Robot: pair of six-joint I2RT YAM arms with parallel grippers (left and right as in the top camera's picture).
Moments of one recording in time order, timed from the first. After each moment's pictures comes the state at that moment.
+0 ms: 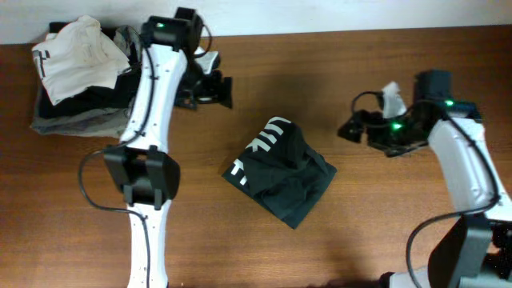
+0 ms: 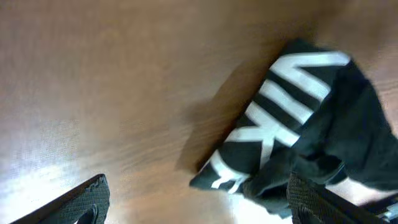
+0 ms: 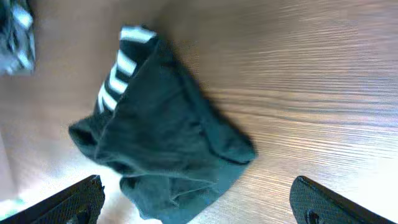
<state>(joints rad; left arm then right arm) -0.20 2.44 2.57 -1.69 0.28 -0.08 -0.13 1.63 1.30 -0.99 -0.56 0.05</state>
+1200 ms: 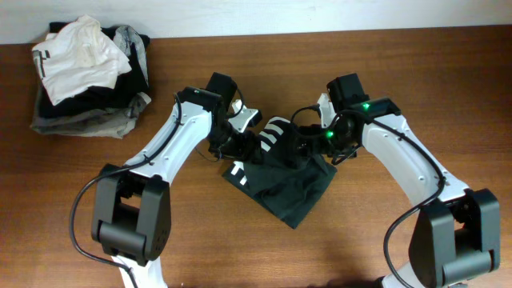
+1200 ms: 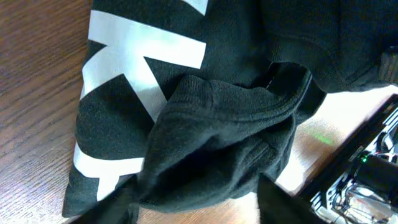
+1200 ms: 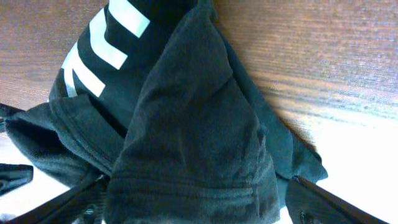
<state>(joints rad) -0.38 1.99 1.55 -1.07 0.51 0.05 0.23 1.73 1.30 -0.90 -0.31 0.24</state>
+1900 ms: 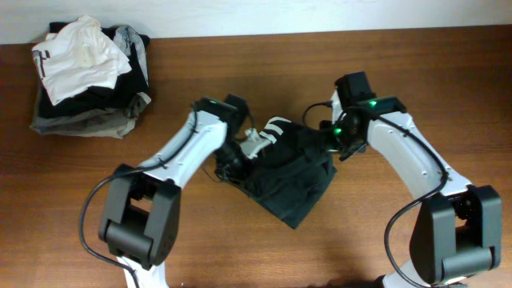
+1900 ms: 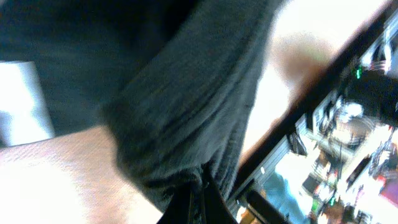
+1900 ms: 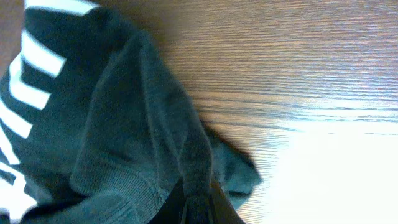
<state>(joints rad) -0.48 1.99 1.49 -1.28 0.58 0.20 0.16 1.75 1.30 -0.89 -0.17 0.27</state>
